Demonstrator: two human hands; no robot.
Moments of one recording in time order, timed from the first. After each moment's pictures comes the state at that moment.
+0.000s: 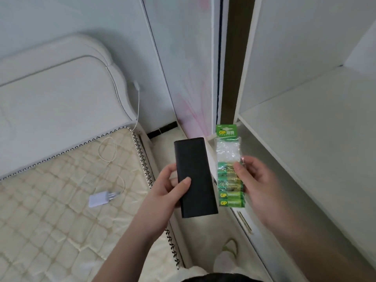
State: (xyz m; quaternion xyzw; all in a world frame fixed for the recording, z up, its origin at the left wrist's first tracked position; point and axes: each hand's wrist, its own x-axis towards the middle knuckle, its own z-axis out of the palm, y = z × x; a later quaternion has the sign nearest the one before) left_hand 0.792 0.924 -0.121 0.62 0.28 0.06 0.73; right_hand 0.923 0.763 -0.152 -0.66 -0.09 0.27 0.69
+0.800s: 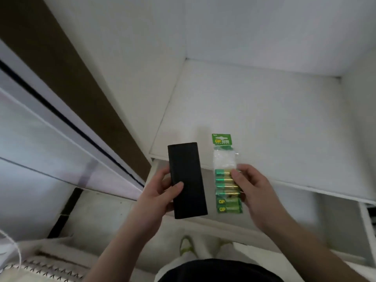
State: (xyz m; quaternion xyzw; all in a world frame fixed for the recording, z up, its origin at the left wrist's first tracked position) left_hand 1.031 0.967 -0.150 0.63 0.02 -0.32 0.71; right_hand 0.976 0.754 -0.162 -0.58 0.29 0.01 0.76
